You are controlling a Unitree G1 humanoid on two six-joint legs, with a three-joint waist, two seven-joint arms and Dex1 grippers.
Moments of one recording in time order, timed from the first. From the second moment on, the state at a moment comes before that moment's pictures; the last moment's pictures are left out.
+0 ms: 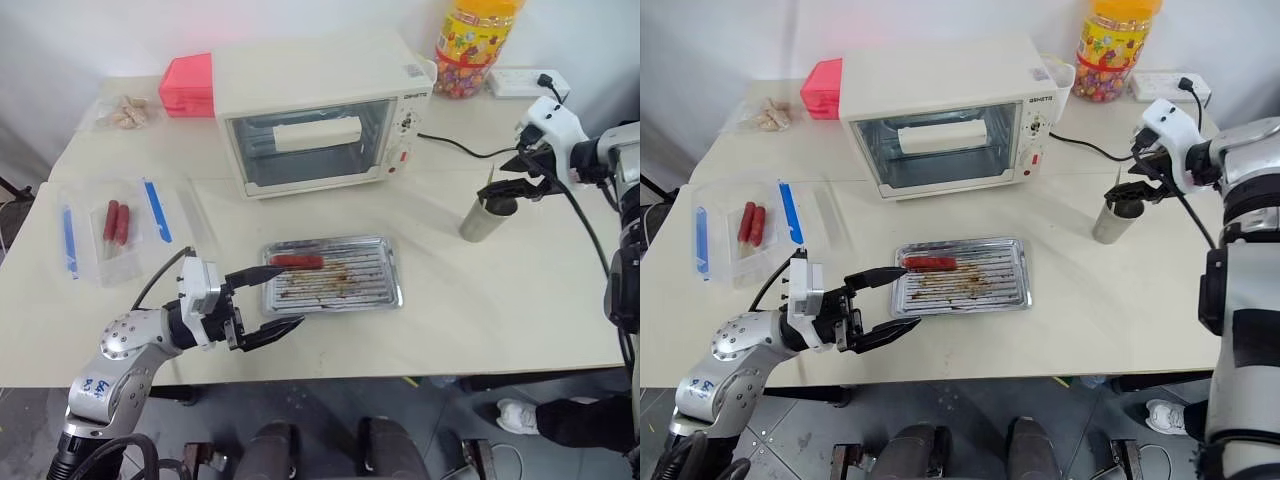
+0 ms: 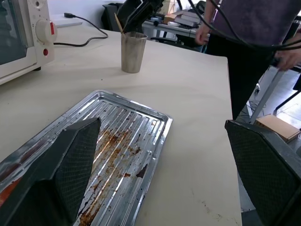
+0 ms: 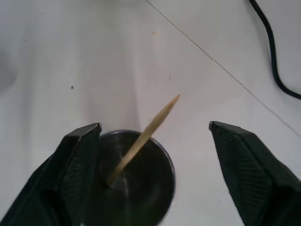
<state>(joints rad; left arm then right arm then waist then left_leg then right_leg) -0.07 0.56 0.09 -0.39 -0.62 0.31 -0.91 -1.46 -0.78 0.12 1.34 -0.26 0.24 1.21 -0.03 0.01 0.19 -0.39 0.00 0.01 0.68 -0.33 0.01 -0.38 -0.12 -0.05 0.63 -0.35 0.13</state>
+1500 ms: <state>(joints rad) -0.02 0.59 0.17 -0.38 -0.64 0.30 -0.92 -1.65 -0.90 0.04 1.21 0.02 0.52 1.54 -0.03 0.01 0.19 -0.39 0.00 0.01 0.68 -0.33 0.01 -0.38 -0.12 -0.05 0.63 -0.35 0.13</state>
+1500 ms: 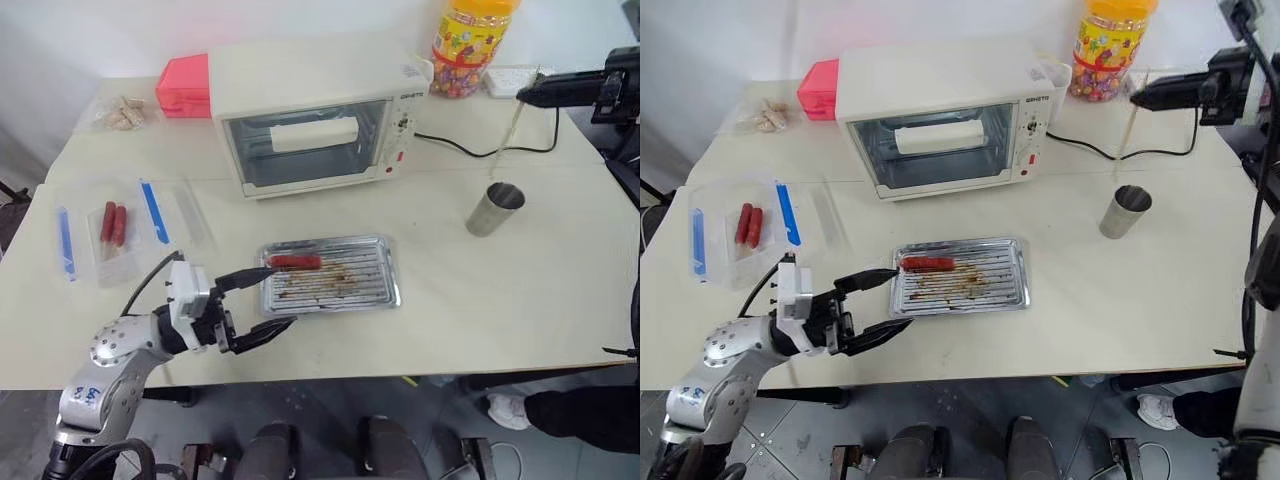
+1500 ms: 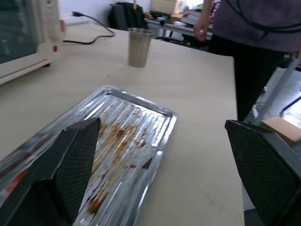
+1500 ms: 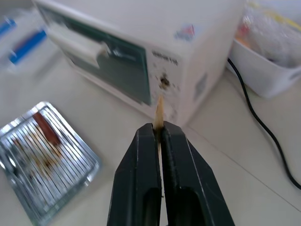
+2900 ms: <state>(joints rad) -0.28 0.24 0.05 -0.26 -0.72 0.31 -0.82 -0.77 -0.45 -0.24 0.01 1.03 0.96 1.02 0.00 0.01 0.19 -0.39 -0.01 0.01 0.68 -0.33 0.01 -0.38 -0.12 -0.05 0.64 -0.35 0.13</state>
